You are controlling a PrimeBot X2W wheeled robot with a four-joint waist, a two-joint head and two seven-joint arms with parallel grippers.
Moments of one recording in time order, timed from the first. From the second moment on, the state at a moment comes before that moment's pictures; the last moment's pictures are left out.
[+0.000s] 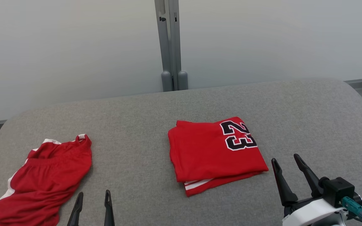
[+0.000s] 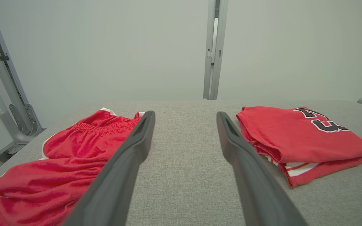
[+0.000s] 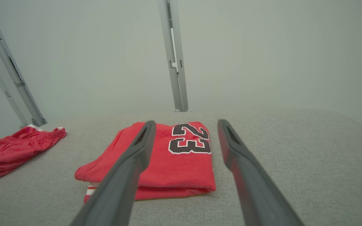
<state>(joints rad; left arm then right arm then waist) 0.27 0.05 -0.13 0.00 -0.14 0.06 -0.26 0.06 -0.18 0.16 0.16 0.29 0.13 -0.26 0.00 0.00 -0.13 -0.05</state>
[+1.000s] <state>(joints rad) 0.26 0.05 -0.13 0.02 -0.13 0.04 -0.26 0.07 -0.17 0.16 0.17 0.27 0.13 -0.26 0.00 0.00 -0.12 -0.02</state>
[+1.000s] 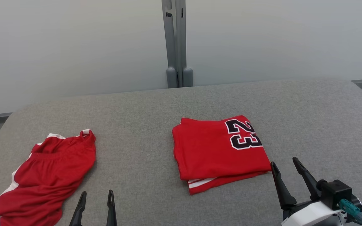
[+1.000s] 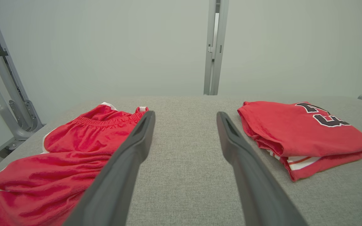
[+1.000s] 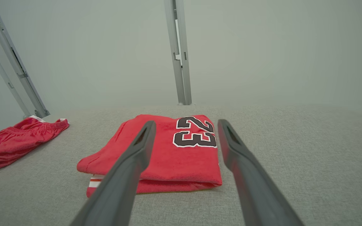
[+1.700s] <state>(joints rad) 0.17 0.05 -0.20 0.04 -0.13 0.00 -0.26 -0.35 -0.35 0.33 0.58 0.77 0.13 -0.09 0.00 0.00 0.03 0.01</state>
